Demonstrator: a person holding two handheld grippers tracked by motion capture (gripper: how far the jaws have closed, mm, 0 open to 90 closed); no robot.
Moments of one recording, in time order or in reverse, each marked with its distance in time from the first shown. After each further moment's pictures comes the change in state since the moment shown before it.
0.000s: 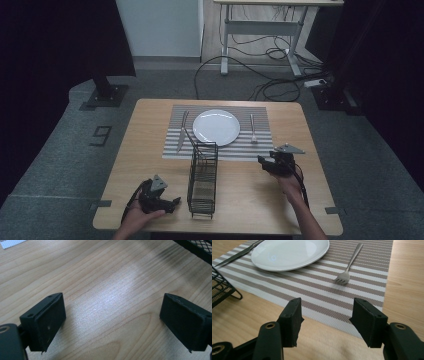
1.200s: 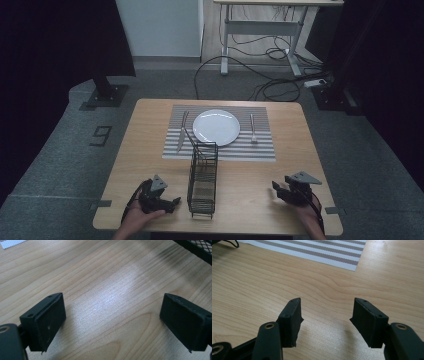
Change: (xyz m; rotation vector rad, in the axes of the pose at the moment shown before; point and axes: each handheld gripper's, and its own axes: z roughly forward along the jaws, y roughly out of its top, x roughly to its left) left arm 0.000 0.000 0.000 0.000 0.000 0.001; right arm -0.005 -0.075 -0.056 0.051 -0.057 -0.029
